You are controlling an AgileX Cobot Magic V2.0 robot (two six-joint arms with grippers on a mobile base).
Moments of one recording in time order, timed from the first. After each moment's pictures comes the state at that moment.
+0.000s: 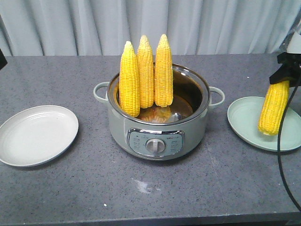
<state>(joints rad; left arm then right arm) 0.06 0.76 -0.84 -1.25 0.59 0.97 -0.35 2.05 -1.92 0.58 1.25 -0.38</state>
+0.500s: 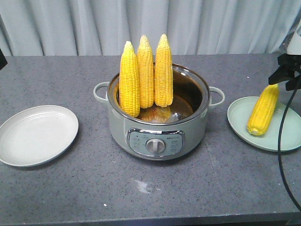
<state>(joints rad) 0.06 0.76 -0.84 -1.25 0.59 0.97 -0.35 2.05 -1.92 0.55 1.25 -0.36</state>
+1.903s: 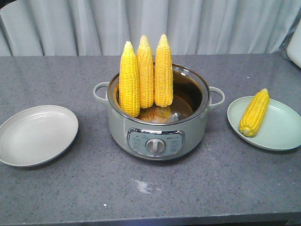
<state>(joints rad) 0.05 1.38 -1.48 -1.35 0.92 0.90 -0.35 1.29 -1.92 0.81 1.28 -0.55</state>
